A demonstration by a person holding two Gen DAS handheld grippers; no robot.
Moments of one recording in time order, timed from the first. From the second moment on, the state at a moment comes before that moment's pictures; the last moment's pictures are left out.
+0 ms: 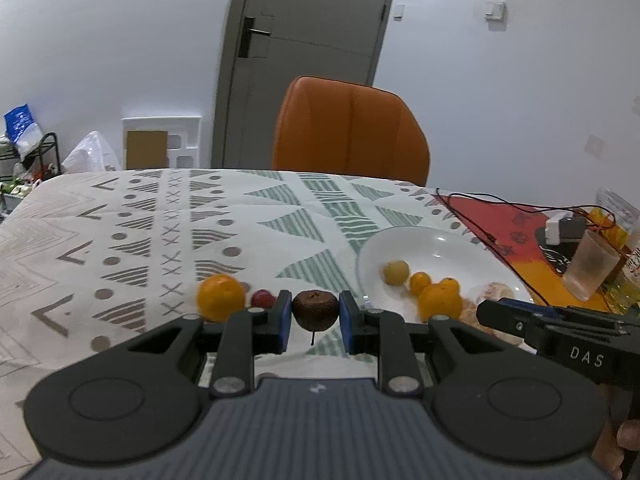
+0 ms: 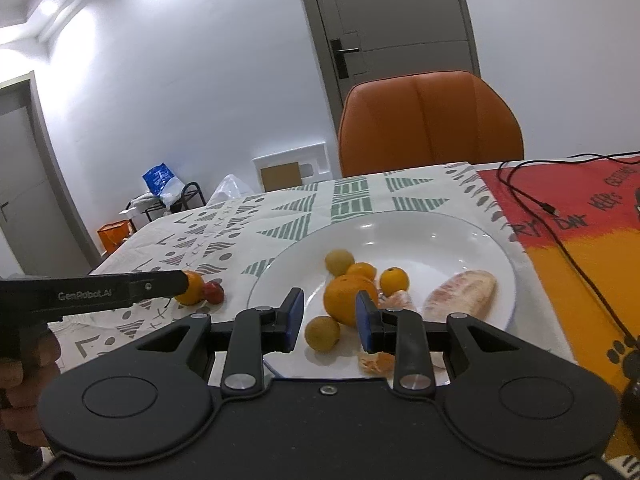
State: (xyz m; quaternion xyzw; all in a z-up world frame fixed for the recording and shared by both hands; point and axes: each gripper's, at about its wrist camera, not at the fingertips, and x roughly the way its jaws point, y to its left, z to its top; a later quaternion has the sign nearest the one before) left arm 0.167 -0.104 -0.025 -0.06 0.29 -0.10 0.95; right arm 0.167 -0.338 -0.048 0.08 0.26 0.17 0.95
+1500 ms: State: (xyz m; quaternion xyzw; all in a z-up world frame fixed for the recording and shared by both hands) left arm 0.172 -0.096 -0.018 -0.07 0.28 -0.06 0.96; right arm 0.159 -0.334 -0.052 0.10 0.27 0.17 0.94
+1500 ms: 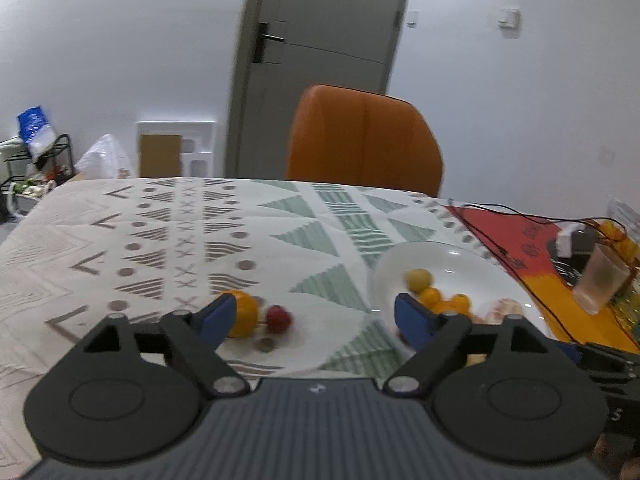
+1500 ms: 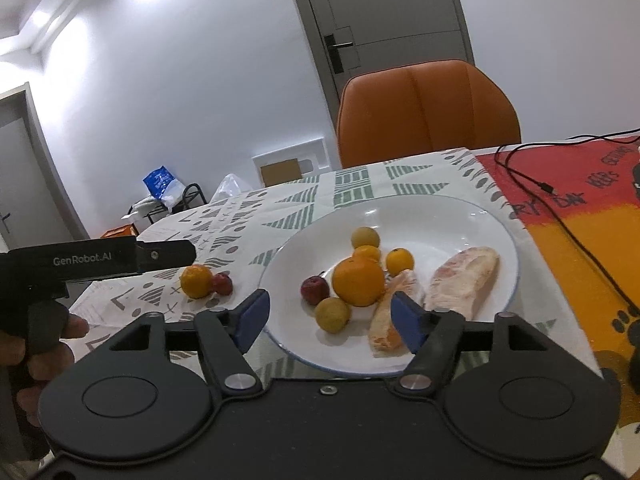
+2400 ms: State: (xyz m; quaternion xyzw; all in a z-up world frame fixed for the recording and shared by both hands) left arm 0.152 -0.028 -0.031 -0.09 0.29 0.01 0.95; right arm 0.169 -0.275 -0.047 0.06 0.25 0.19 0.95
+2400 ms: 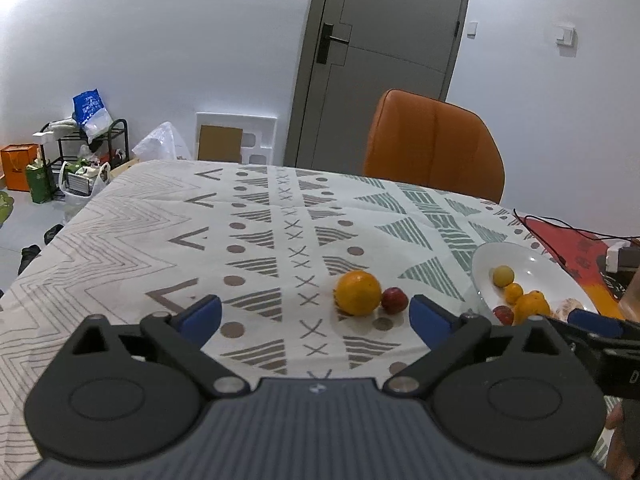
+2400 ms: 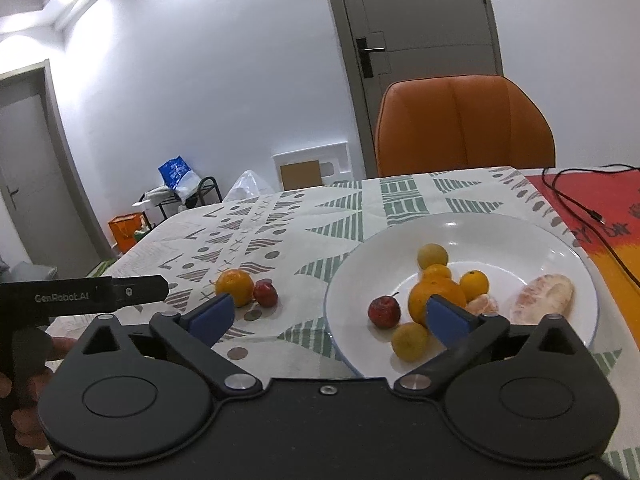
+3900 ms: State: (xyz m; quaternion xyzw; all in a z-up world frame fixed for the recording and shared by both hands) left arm 0.188 -0.016 -0.057 -0.11 0.33 -0.01 0.94; right arm 0.235 -0.199 -0.058 -0.05 0.30 0.27 0.91
